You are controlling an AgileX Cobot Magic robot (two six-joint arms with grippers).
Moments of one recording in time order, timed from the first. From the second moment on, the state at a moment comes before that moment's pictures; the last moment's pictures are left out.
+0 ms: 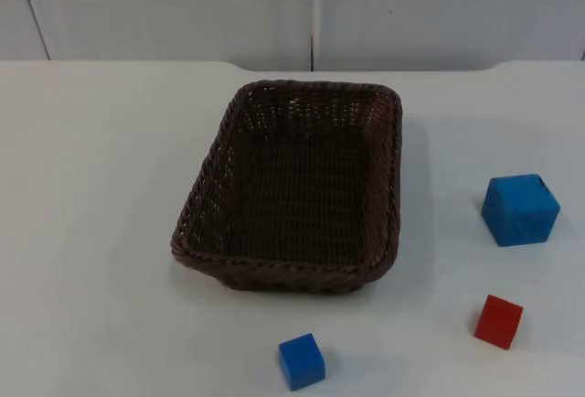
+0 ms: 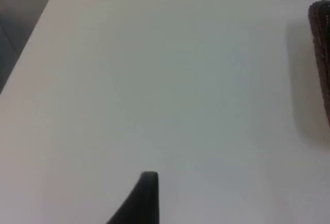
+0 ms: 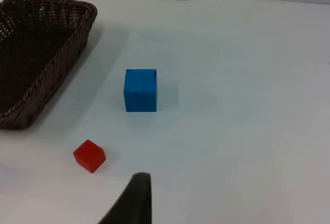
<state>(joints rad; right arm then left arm) 0.13 0.00 -0.52 -0.01 1.08 -0.03 0.03 0.00 -0.50 -0.02 1.08 0.00</state>
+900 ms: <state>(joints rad) 0.13 0.00 -0.52 -0.01 1.08 -0.03 0.03 0.31 -0.69 -0.08 1.04 0.00</state>
